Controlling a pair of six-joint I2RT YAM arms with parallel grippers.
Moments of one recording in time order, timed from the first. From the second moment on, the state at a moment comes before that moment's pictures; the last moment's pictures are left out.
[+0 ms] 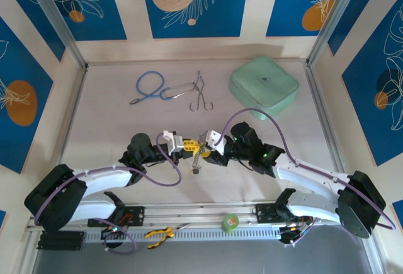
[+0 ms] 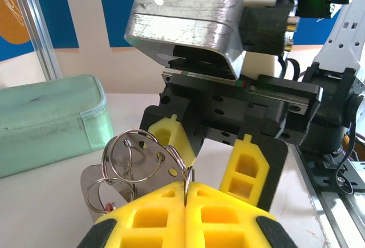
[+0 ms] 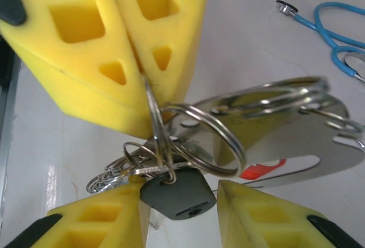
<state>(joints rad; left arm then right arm) -0.71 1.23 0.32 0.93 0.69 0.06 0.82 1.09 0.58 -0.04 -0.35 -0.33</state>
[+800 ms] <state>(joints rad) -0.71 1.21 0.31 0.91 0.62 0.08 0.86 1.09 0.55 0.04 -0.27 -0.32</state>
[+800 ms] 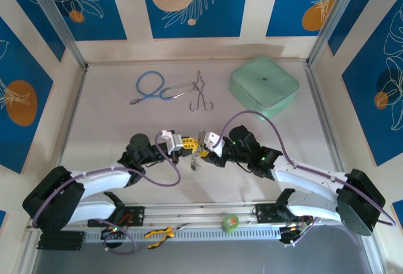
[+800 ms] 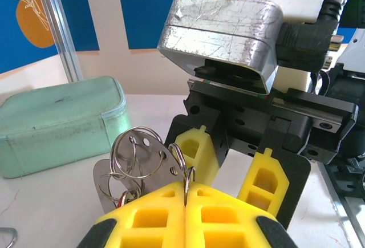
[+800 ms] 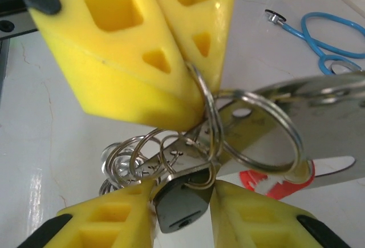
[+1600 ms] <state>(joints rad) -0.71 1.20 0.31 0.89 0.62 0.09 0.86 1.07 0.54 0.04 -0.22 -0.34</state>
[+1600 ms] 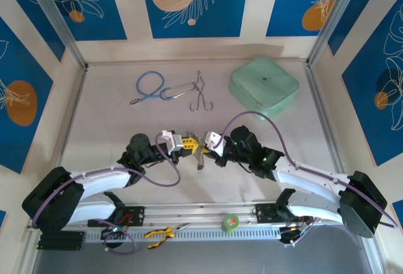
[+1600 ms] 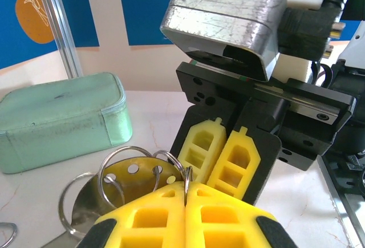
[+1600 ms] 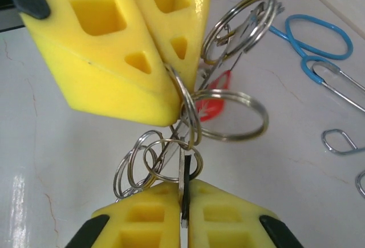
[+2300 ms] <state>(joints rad) -0.71 1.21 0.31 0.88 0.66 0.08 0.87 1.10 0.66 -0.19 -0.29 -0.54</state>
